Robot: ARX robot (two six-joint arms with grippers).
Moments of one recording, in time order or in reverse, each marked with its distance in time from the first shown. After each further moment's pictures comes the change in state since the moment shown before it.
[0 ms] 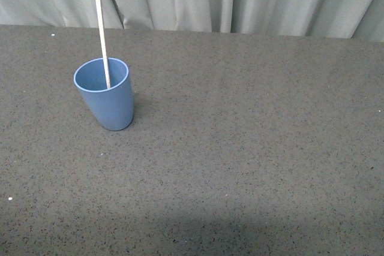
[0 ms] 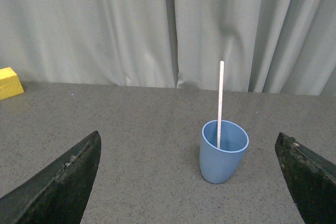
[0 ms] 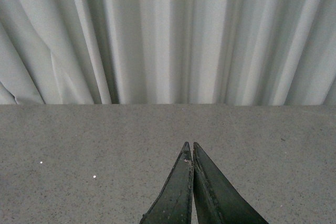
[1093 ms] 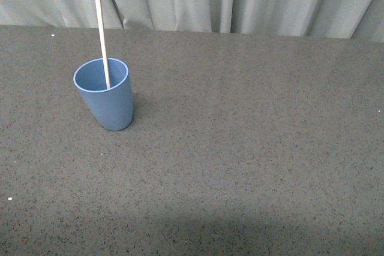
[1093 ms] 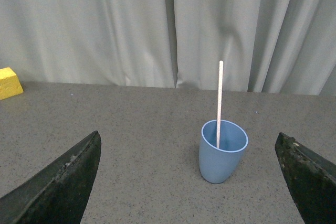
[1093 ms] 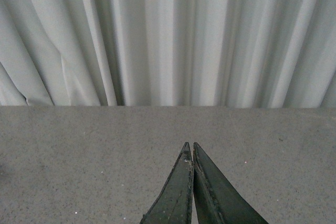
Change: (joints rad) left arm 0.000 0.000 0.000 0.000 0.000 0.000; right arm 0.000 -0.490 0.000 -0.497 -0.002 0.000
